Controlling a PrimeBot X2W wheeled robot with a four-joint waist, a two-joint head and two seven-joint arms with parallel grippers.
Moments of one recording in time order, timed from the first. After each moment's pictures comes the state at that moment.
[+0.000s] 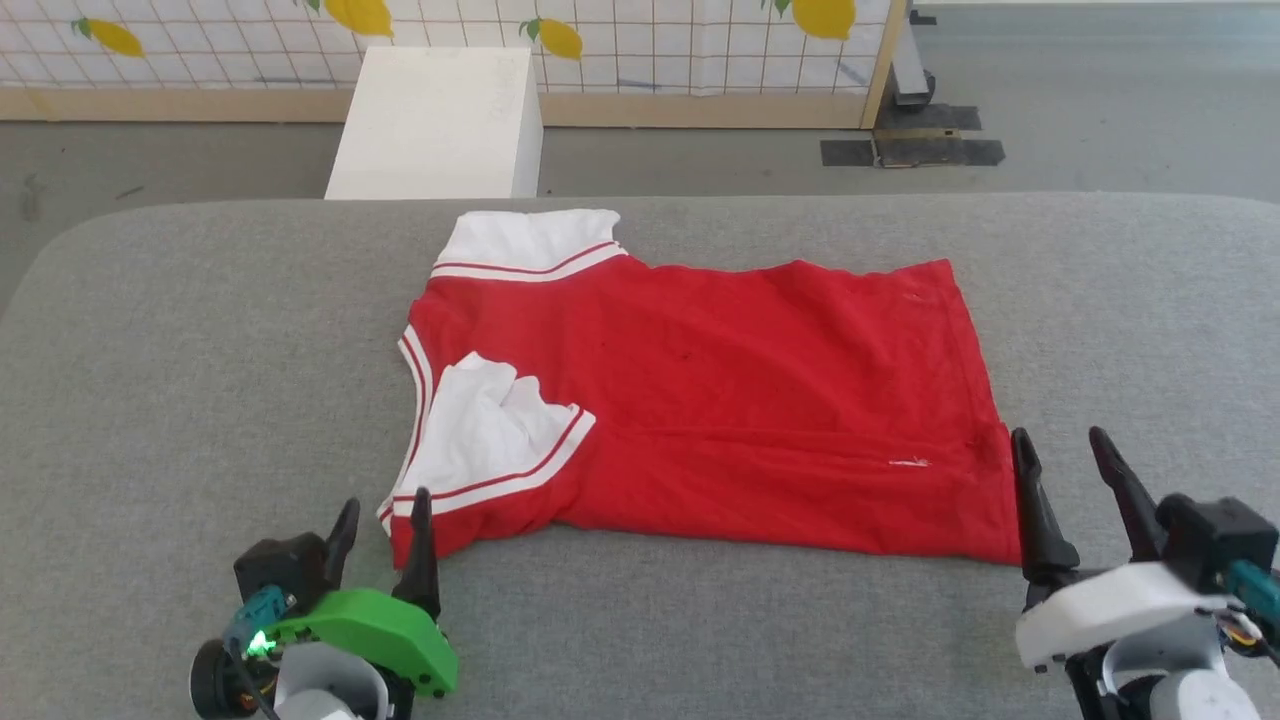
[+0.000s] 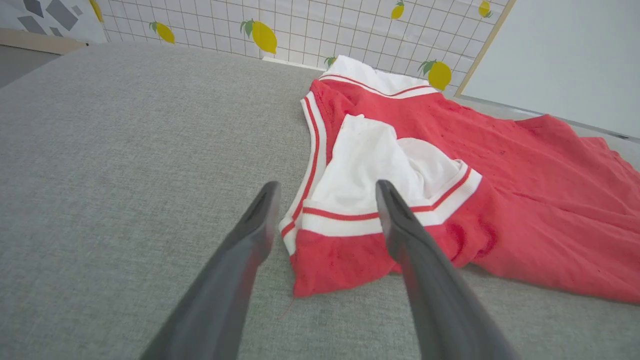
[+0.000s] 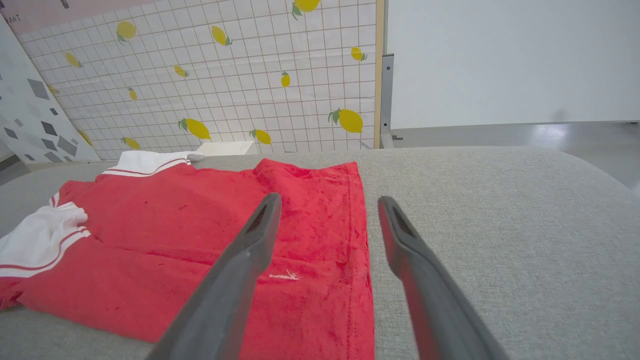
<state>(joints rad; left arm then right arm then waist) -0.12 0.33 -0.42 0.24 -0.66 0.22 -0.24 -0.02 -0.06 -0.09 0.08 0.15 0.13 -0.08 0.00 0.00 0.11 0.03</state>
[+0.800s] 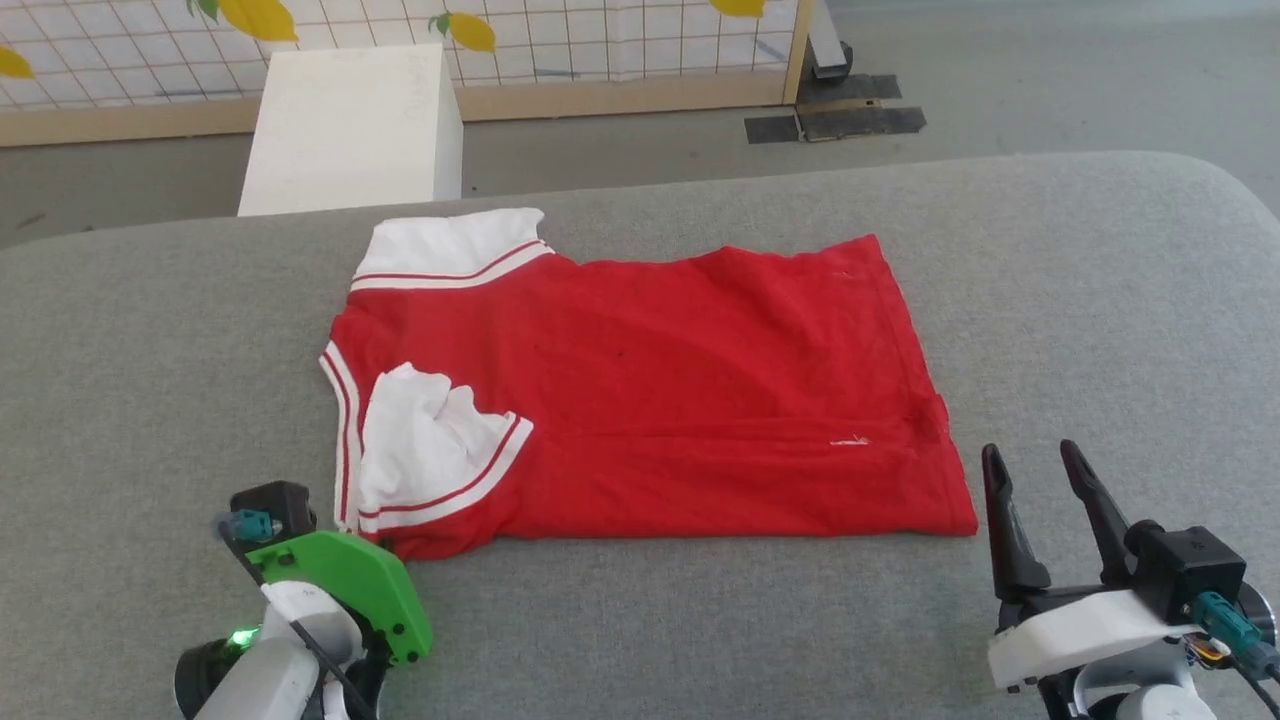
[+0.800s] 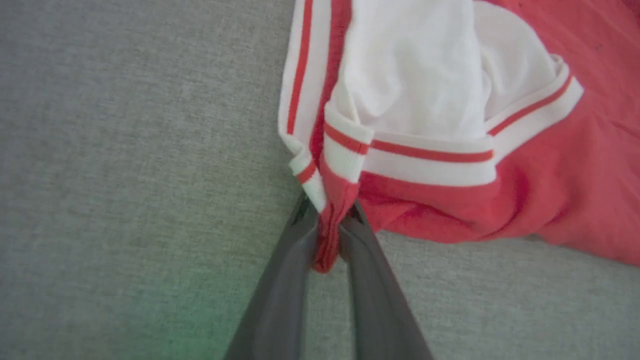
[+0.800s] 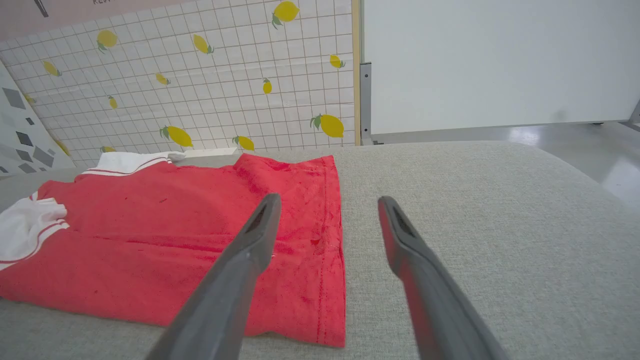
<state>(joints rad) -0.21 0.36 -0.41 0.31 -0.79 0.34 0.24 0.00 -0.05 -0.04 0.12 0.13 0.13 -0.21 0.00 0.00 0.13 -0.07</state>
